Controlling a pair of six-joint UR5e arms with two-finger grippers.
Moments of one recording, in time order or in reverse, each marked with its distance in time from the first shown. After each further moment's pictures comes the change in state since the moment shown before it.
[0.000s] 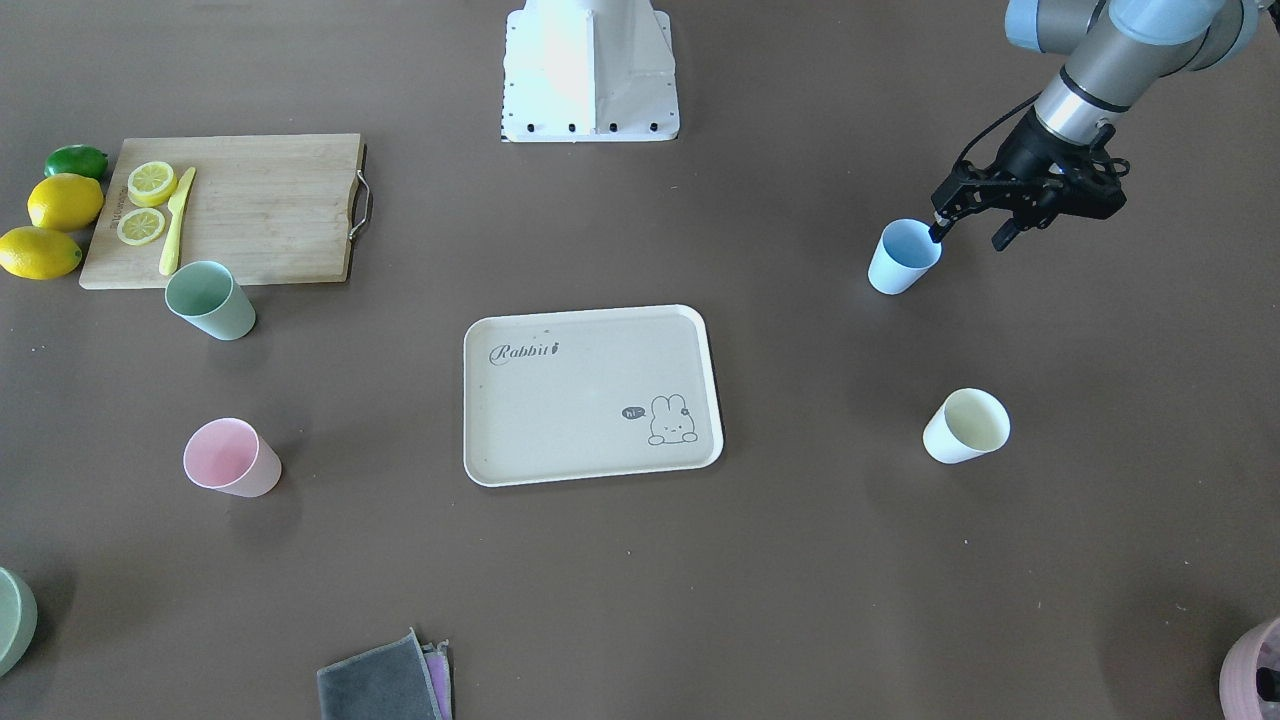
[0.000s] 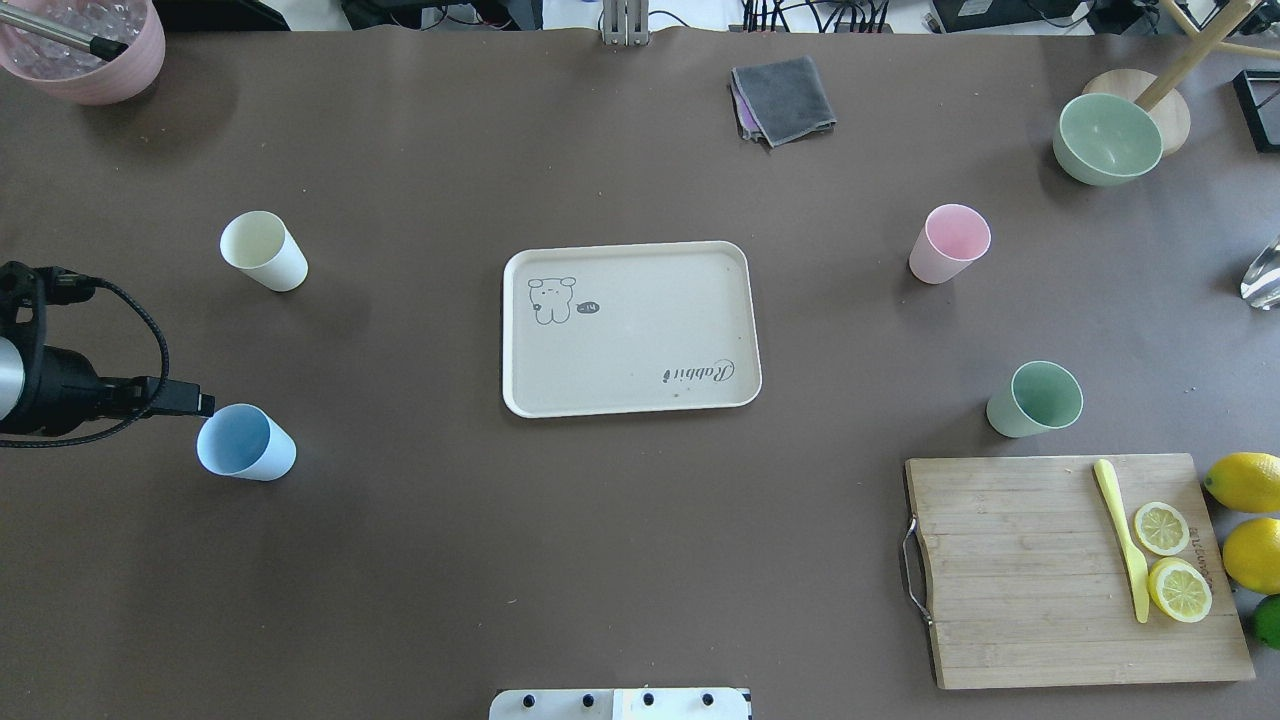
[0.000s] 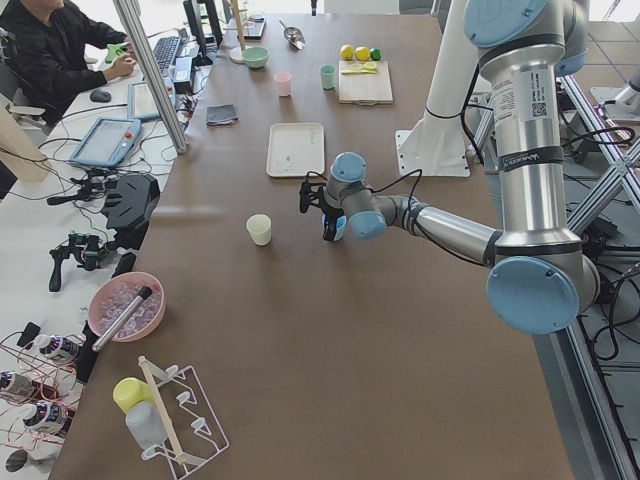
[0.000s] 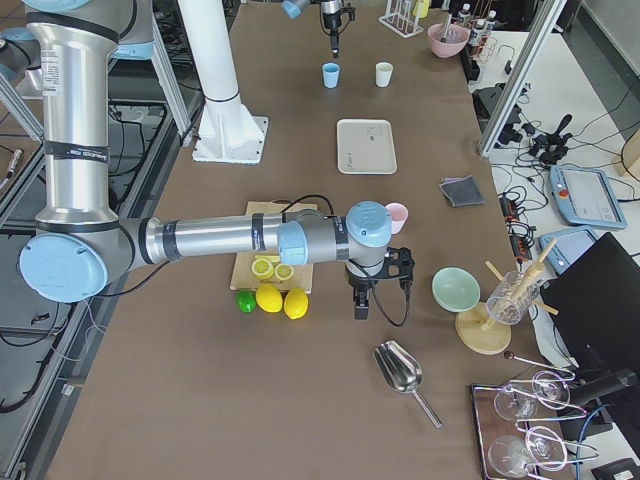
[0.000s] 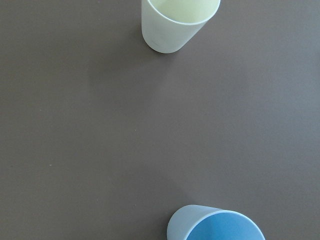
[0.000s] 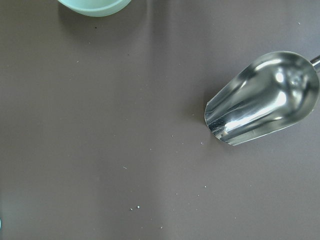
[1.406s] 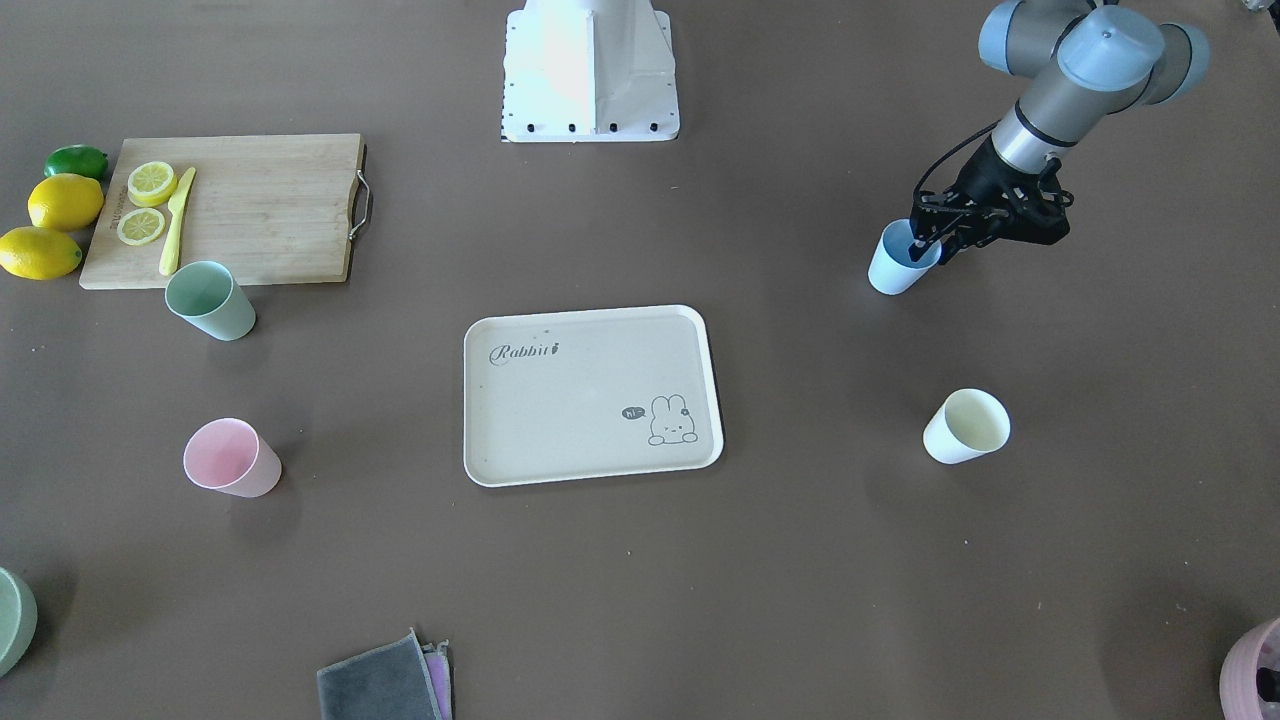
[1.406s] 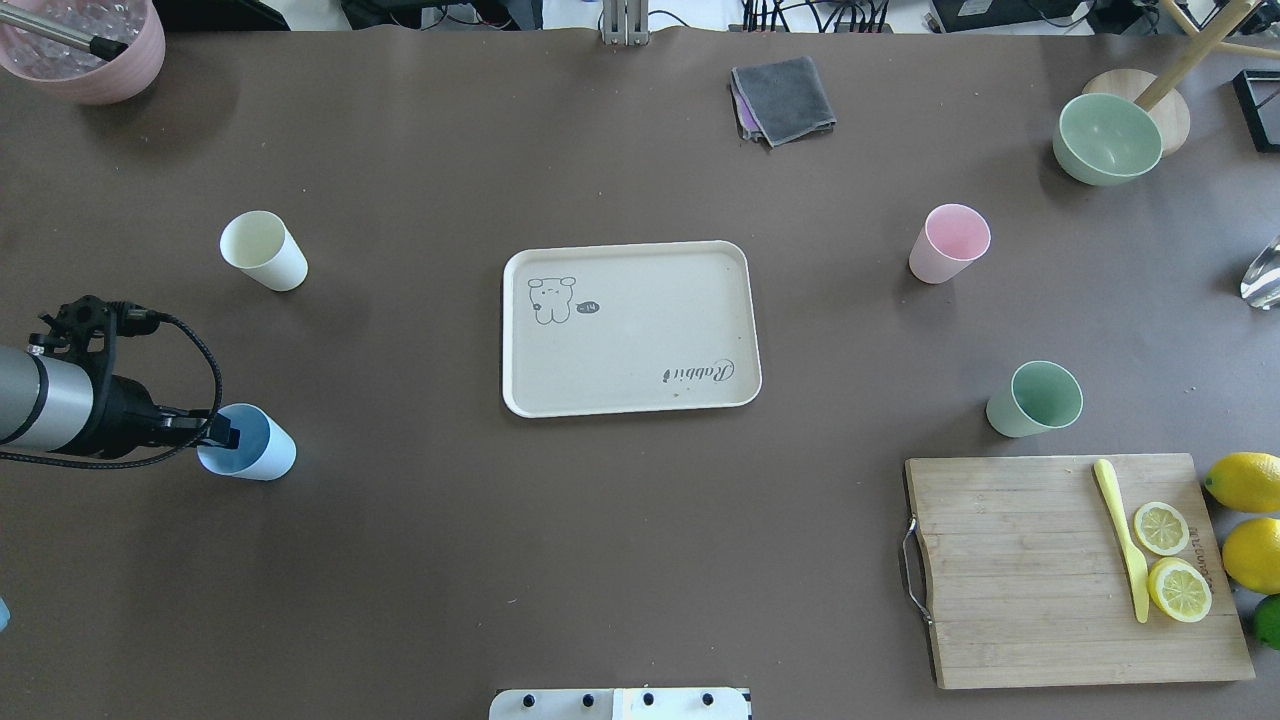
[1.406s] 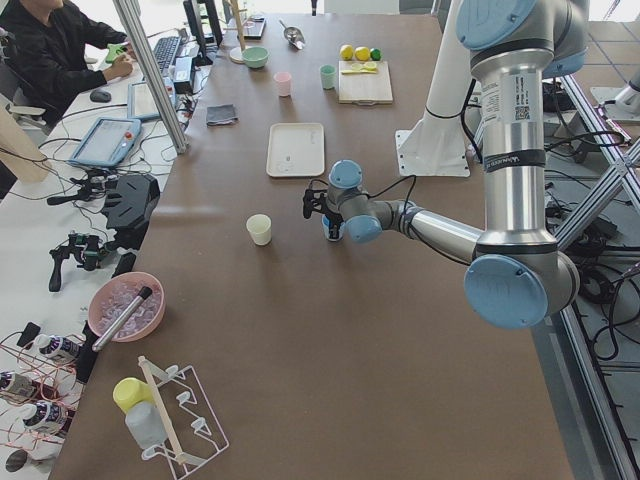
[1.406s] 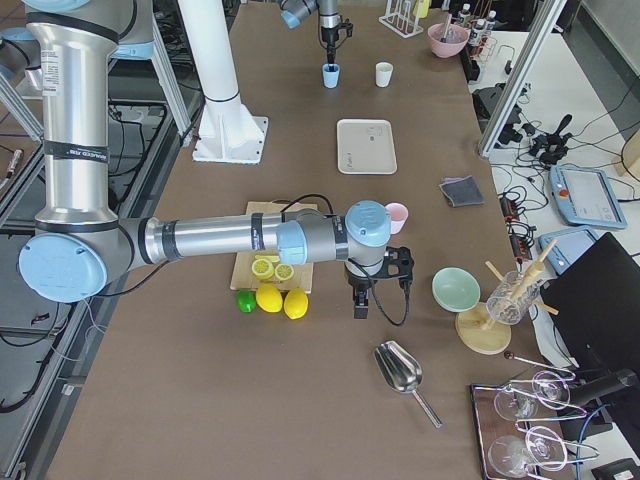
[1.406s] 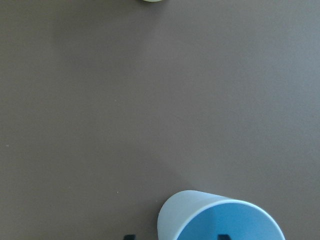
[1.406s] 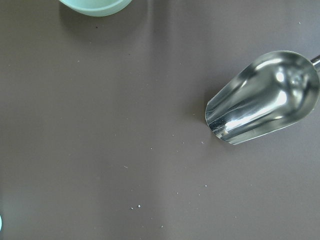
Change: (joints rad) left arm 0.075 -0.040 0.072 -0.002 -0.001 -0.003; right arm 0.000 -0.003 0.006 0.000 0.001 0.001
